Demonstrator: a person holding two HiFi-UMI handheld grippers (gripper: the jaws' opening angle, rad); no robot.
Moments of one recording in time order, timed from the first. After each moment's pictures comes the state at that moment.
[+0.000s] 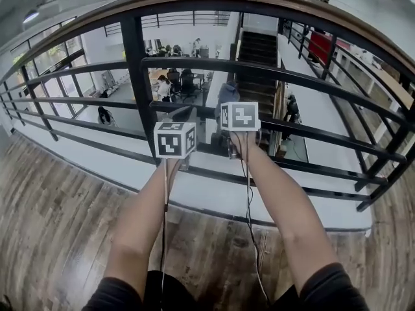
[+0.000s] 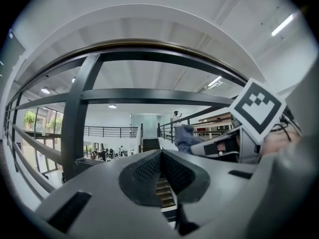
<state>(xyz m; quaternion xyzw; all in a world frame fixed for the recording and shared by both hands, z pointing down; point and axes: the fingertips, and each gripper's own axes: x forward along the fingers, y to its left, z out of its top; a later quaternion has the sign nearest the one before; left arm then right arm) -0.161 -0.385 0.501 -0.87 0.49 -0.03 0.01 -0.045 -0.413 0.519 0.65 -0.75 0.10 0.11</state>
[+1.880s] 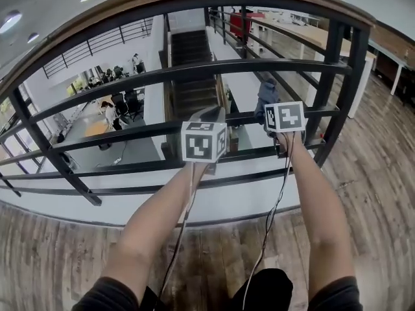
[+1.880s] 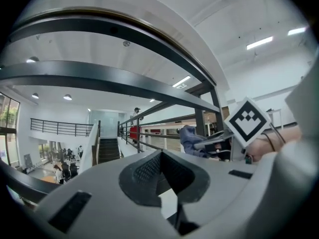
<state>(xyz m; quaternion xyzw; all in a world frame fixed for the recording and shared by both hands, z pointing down) 0.408 -0.193 0.498 -0.96 0.29 -0.04 0.02 0.573 -0.171 0.523 0.79 -0.59 0.08 0.14</state>
